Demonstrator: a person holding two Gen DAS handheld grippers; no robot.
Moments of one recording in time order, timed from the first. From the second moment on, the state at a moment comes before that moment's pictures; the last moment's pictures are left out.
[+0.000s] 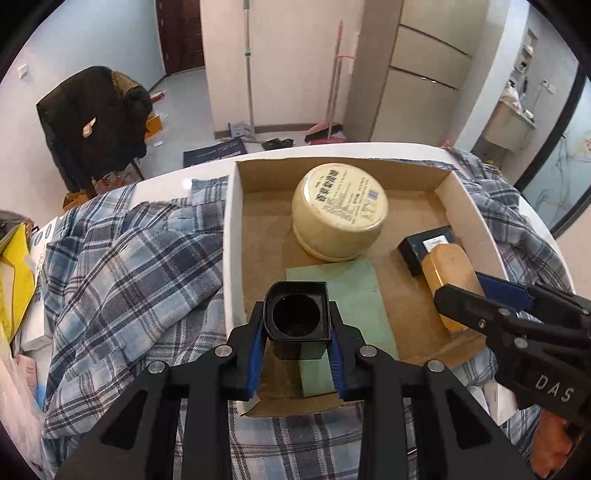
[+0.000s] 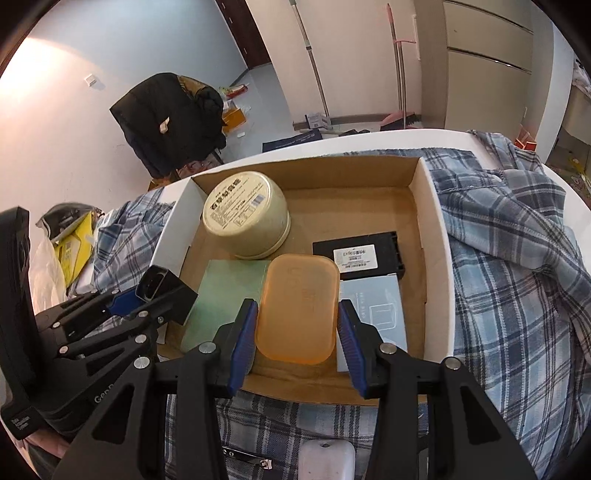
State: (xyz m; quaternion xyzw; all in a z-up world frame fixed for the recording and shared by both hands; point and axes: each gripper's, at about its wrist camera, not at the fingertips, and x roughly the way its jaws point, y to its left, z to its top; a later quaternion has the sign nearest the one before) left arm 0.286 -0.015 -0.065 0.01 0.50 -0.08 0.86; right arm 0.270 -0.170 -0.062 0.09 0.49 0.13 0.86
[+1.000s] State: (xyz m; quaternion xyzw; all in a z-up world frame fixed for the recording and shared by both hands) left arm 0.288 -0.011 -0.066 -0.01 0.51 -0.09 0.85; right arm 0.276 -0.158 -0.076 0.08 0.51 0.14 0.85
